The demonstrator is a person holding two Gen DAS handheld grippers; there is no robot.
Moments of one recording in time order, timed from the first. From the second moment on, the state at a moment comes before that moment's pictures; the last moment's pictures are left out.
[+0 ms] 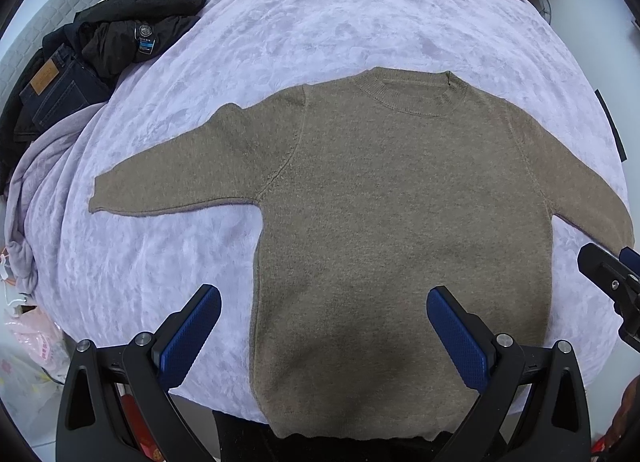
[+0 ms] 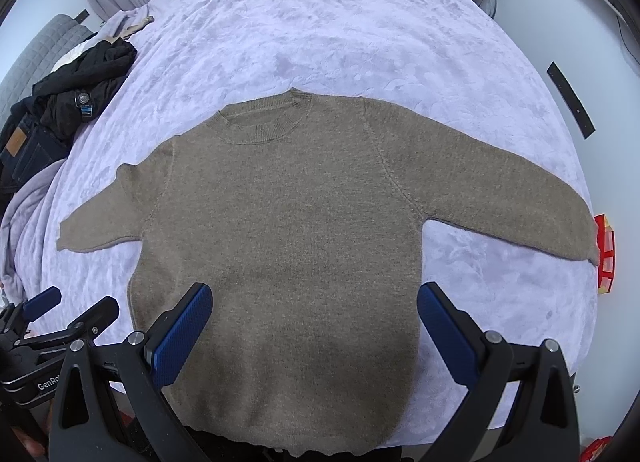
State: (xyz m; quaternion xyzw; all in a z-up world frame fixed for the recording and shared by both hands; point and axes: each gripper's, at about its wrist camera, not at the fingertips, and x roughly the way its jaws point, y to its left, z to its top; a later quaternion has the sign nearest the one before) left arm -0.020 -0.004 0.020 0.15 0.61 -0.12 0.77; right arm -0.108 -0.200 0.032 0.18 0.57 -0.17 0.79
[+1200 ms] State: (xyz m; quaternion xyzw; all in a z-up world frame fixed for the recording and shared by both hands) left arm 0.030 0.028 -0.095 0.12 0.62 -0.15 0.76; right arm -0.055 -0.163 -0.079 0.14 0.54 -0.16 0.81
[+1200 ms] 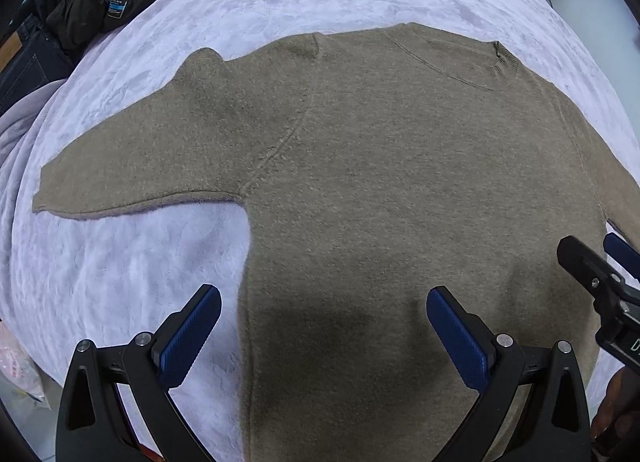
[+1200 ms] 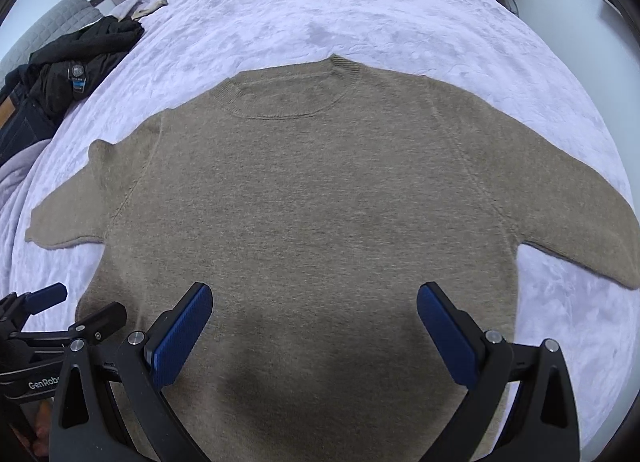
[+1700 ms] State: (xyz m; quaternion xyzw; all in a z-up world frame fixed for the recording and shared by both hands) left arm 0.096 0.129 -0.100 -0.03 0.59 -0.14 0.79; right arm -0.011 -0.111 -0.075 0.11 0.56 -0.10 0.82
